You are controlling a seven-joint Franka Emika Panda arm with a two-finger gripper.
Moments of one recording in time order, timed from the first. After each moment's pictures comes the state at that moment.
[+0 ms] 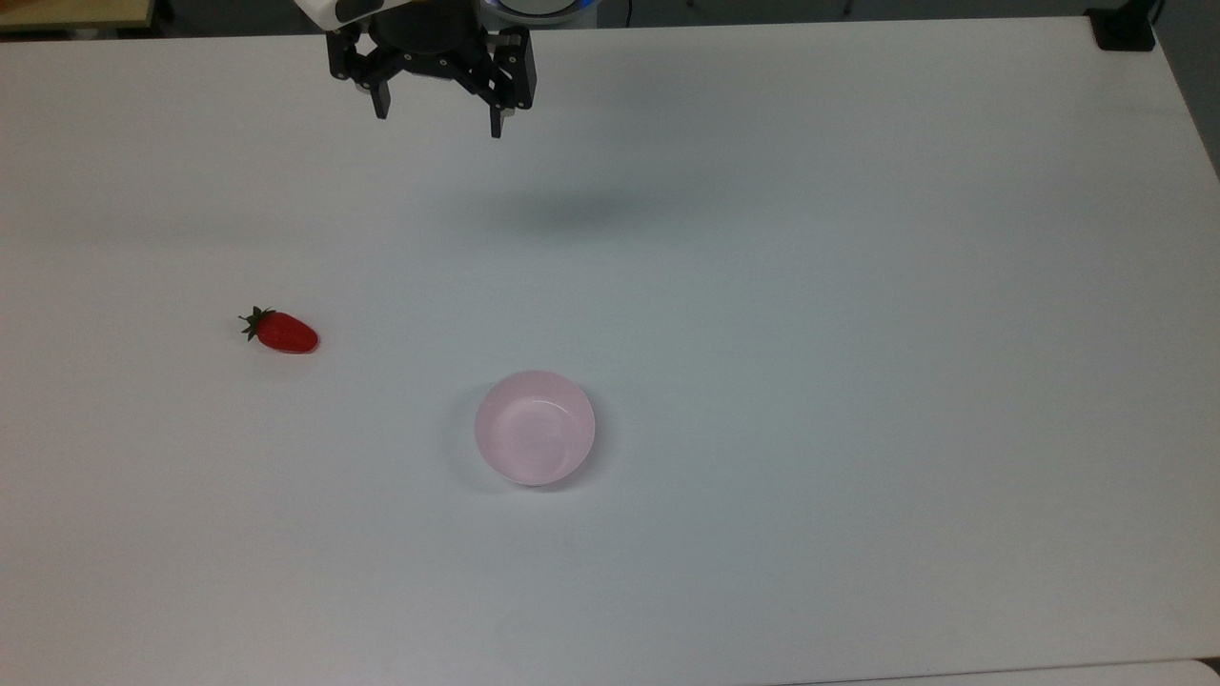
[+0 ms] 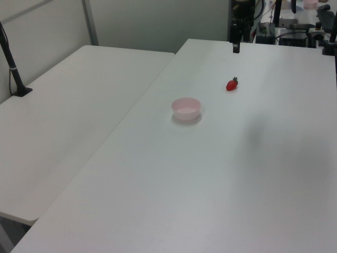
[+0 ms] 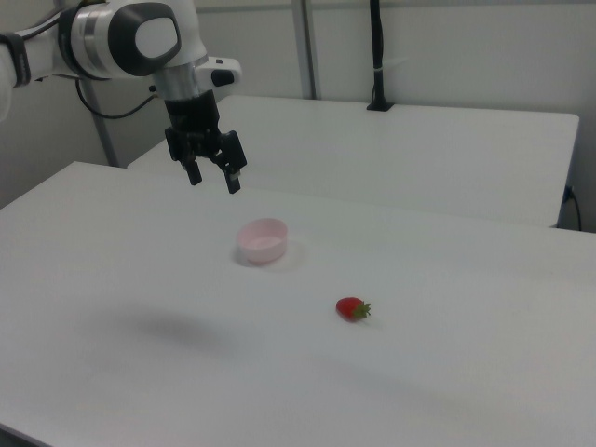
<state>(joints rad) 0.02 0.13 -0.03 -1.55 -0.08 1.68 0.10</state>
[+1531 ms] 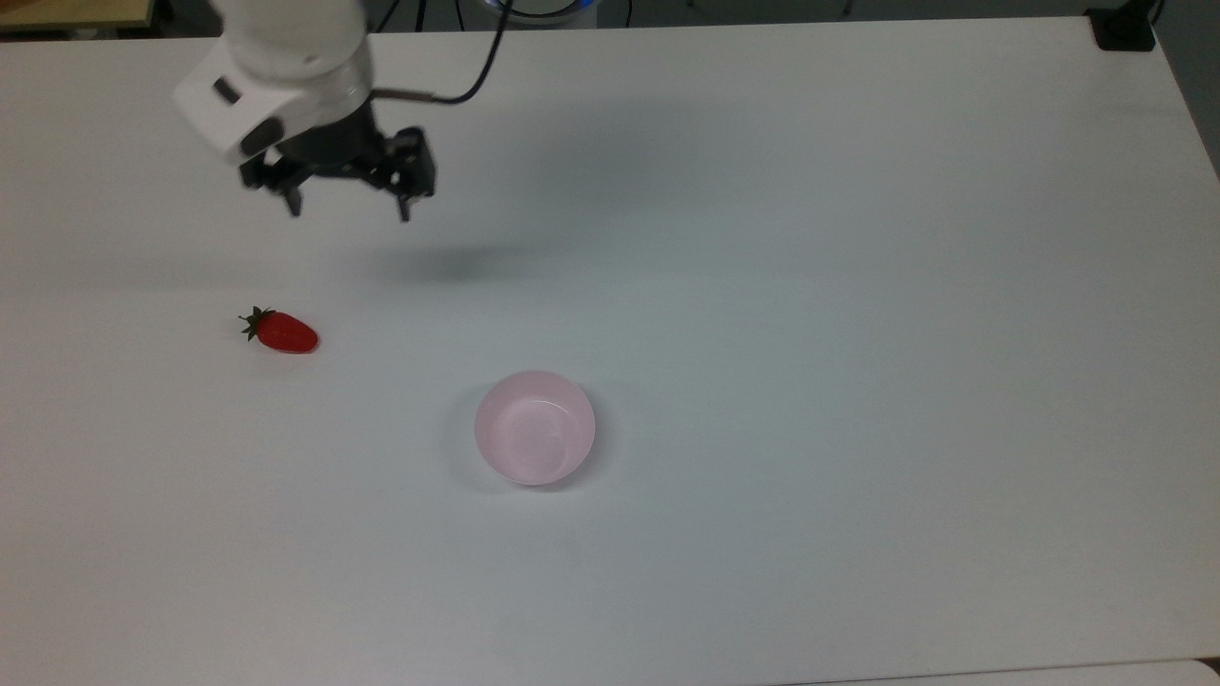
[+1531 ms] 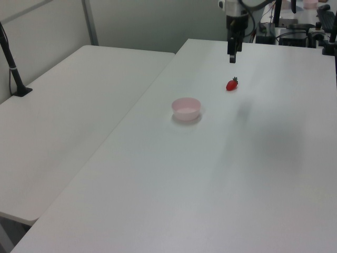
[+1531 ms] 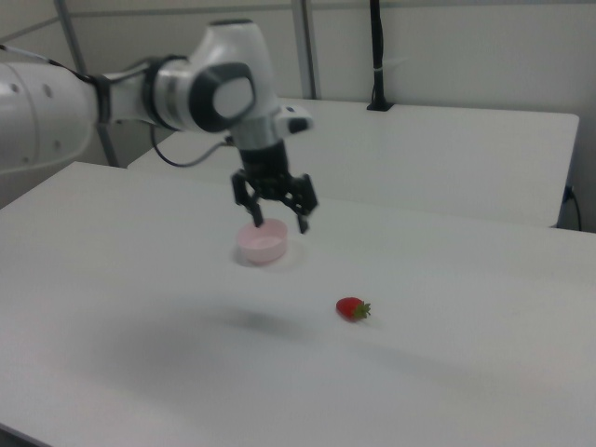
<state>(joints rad) -0.13 0.29 -0.03 -1.56 -0.08 1.87 -0.18</state>
